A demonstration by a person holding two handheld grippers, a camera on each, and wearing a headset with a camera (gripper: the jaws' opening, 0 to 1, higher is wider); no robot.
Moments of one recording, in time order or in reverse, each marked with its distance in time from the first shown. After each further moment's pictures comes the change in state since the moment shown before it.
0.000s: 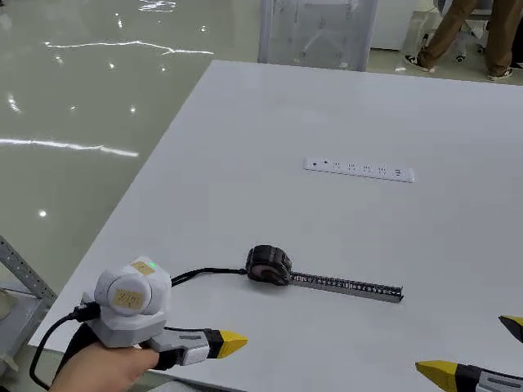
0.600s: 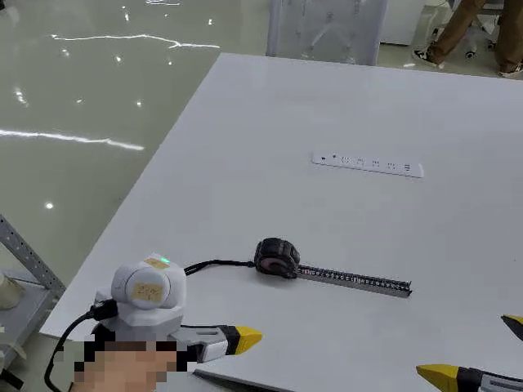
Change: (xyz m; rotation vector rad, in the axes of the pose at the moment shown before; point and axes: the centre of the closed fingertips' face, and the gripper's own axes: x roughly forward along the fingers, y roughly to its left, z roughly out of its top) left arm 0.007 -0.005 -0.006 -0.092 0.043 0.085; right arm 0.012 0.009 -0.010 -0.030 0.036 0.021
